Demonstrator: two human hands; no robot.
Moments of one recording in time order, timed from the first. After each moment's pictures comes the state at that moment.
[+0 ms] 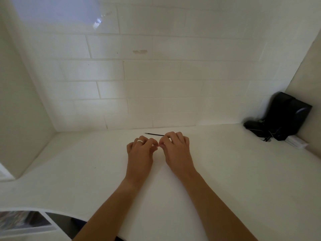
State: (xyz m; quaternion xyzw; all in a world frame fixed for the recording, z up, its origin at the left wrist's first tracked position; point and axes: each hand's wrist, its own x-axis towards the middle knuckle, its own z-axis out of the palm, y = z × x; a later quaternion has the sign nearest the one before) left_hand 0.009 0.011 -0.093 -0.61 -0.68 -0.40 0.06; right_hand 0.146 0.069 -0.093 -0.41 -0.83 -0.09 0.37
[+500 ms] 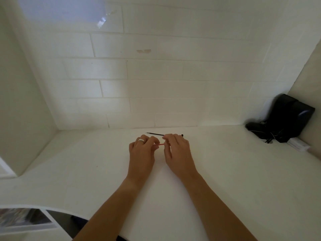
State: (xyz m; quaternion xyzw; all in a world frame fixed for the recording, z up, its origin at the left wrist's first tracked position) left_hand 0.008 0.012 -0.090 -0.60 -0.68 -0.42 0.06; right_hand 0.145 0.060 -0.089 -0.40 -0.82 0.01 0.41
